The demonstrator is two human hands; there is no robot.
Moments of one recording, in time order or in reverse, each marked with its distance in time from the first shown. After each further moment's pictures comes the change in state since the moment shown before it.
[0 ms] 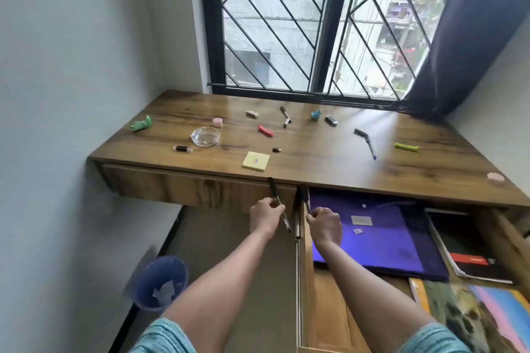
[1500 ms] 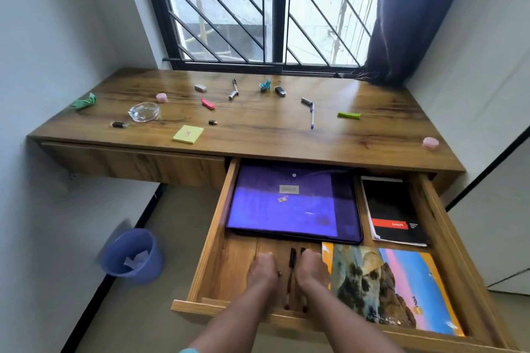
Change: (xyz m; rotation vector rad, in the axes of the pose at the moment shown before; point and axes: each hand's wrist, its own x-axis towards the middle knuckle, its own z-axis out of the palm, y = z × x) left_hand -0.153 -0.015 0.241 0.267 -0.166 -0.300; right_hand -0.016 0.221 -0.096 -0.159 -0.306 0.235
